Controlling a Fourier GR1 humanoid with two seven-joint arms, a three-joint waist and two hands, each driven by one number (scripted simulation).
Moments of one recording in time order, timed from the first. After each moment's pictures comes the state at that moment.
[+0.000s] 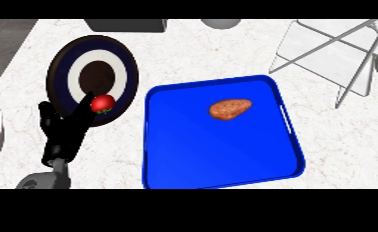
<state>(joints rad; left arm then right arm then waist) -0.06 0.21 0.04 -1.36 0.15 0.02 0.27 -1.15 -0.67 -0.18 -0.91 0.78 0.07 0.67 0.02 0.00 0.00</state>
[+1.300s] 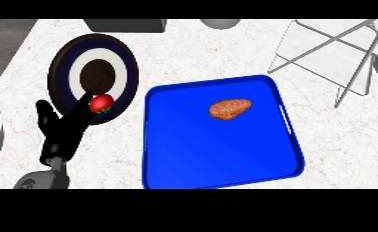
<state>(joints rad) -0.07 0.20 0.07 -1.36 0.15 0.00 0.28 -1.22 -0.65 -0.35 -0.72 0.71 -0.19 0.52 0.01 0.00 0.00</state>
